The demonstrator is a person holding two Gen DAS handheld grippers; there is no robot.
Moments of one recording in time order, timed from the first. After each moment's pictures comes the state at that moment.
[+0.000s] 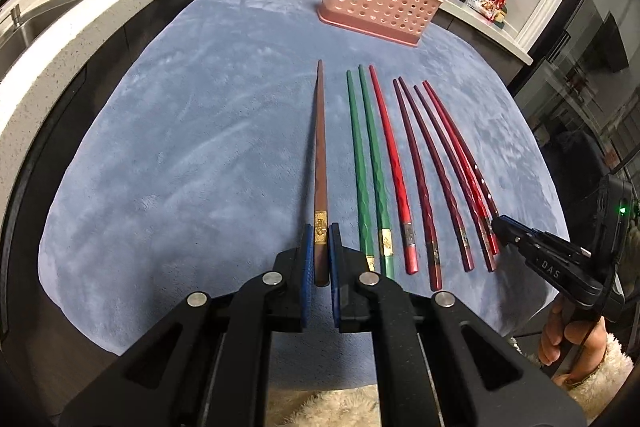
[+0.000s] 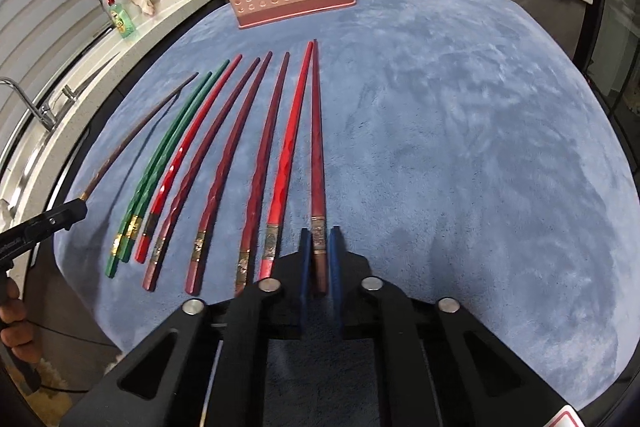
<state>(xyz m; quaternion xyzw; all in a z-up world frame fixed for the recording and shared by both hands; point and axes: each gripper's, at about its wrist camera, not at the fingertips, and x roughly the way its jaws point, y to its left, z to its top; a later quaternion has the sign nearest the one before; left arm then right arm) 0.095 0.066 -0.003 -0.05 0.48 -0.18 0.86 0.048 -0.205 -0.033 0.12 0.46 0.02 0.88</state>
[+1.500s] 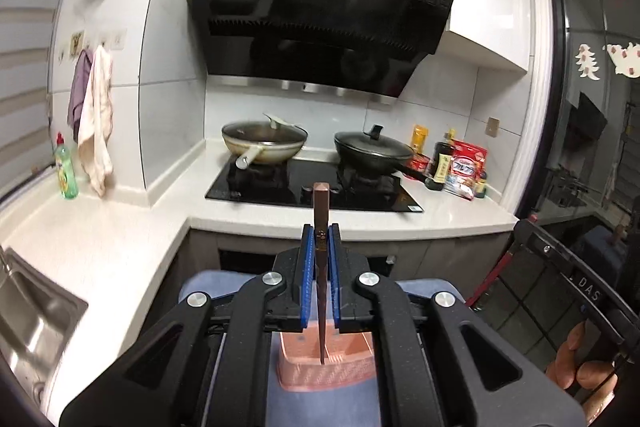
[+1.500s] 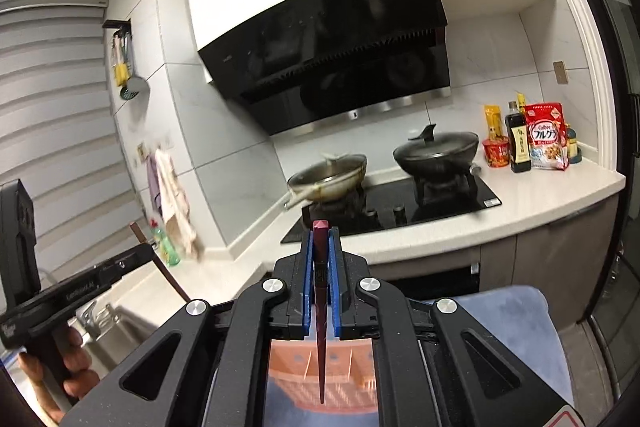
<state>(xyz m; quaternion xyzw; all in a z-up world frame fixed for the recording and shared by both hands) 0.318 -0.029 0.294 -0.03 0.18 -0.18 0.97 0.262 -0.272 0.285 0.16 0.11 0.05 0.98</state>
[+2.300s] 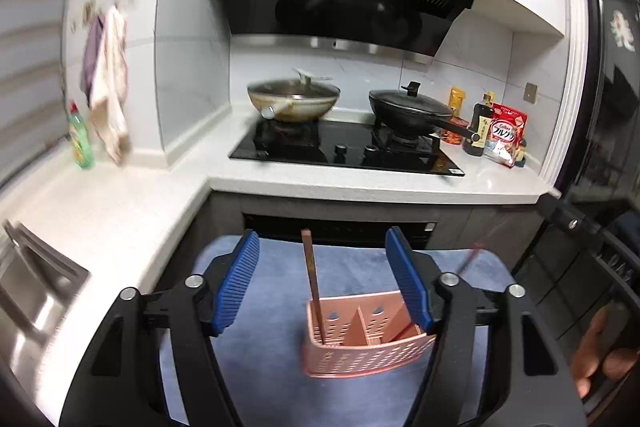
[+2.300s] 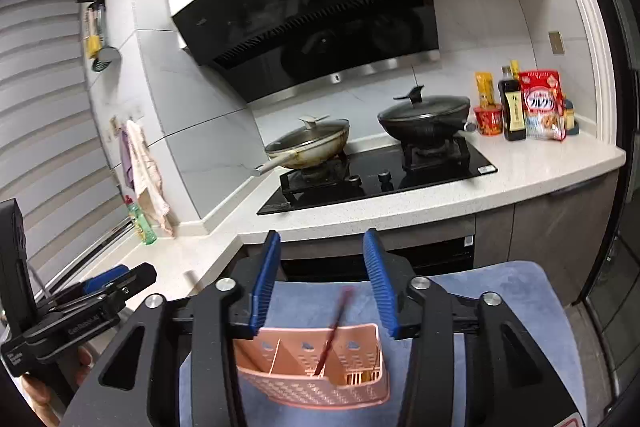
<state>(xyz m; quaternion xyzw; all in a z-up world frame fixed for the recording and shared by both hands) 0.336 -0.037 0.223 0.00 0.23 -0.13 0.97 0.296 -0.271 0.228 0.15 0.16 0.03 0.97</state>
